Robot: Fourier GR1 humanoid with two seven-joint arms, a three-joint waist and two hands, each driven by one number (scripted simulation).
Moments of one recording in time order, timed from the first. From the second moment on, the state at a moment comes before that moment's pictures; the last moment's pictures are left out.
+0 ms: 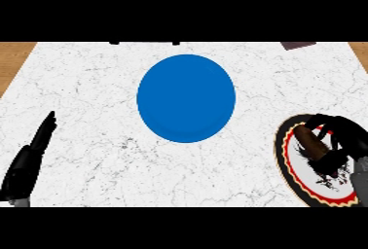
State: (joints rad) left arm 0.07 0.32 0.10 -1.47 -0.16 0.01 -0.14; right arm -0.18 -0.48 -0.01 -1.33 0.68 0.29 0.22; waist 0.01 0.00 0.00
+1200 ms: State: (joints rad) left arm 0.07 0.31 0.11 -1.49 -0.17 0.00 -0.13; right arm -0.83 -0.56 -0.14 -0.88 0.63 0.09 -0.44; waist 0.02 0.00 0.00
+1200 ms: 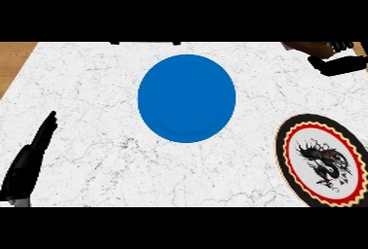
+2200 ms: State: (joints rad) left arm 0.07 0.30 0.12 -1.51 -0.19 -0.02 -0.11; right arm -1.02 -0.16 0.04 -1.03 0.62 0.21 -0.03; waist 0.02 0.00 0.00
